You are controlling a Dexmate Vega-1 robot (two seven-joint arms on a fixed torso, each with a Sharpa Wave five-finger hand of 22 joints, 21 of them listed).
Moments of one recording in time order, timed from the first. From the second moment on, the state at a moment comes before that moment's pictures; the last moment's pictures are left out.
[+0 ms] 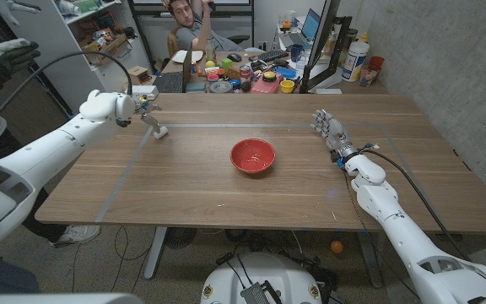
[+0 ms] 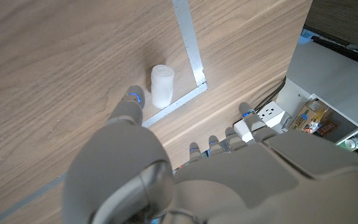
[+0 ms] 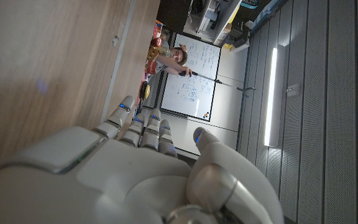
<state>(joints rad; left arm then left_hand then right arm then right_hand) 0.34 0.89 0.72 -1.34 0.76 0.29 -0.55 0.68 -0.12 0.46 -0.14 0.29 -0.17 -0.15 0.20 0.20 -0.17 -0.03 0.20 0.20 -0.17 0.00 0.19 0.20 -0.07 0.08 0.47 0.18 -0.85 -0.28 -0.13 -1.20 0.43 0.25 0.24 0.23 0.15 0.40 0.15 0.19 0.11 0.04 0.18 0.18 0.20 0.03 0.20 0.18 0.07 -0.04 0.19 0.18 0.03 -0.03 0.52 0.19</state>
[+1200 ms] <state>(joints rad) 0.19 0.75 0.87 -0.99 0.72 0.19 -0.41 0.71 -0.09 0.45 -0.13 0.30 -0.17 -0.16 0.22 0.20 -0.17 -0.05 0.21 0.20 -0.15 -0.02 0.20 0.20 -0.05 0.06 0.47 0.18 -0.83 -0.27 -0.14 -1.18 0.41 0.23 0.23 0.20 0.15 0.38 0.15 0.19 0.12 0.05 0.18 0.18 0.20 0.04 0.20 0.18 0.07 -0.03 0.19 0.18 0.03 -0.03 0.51 0.19</state>
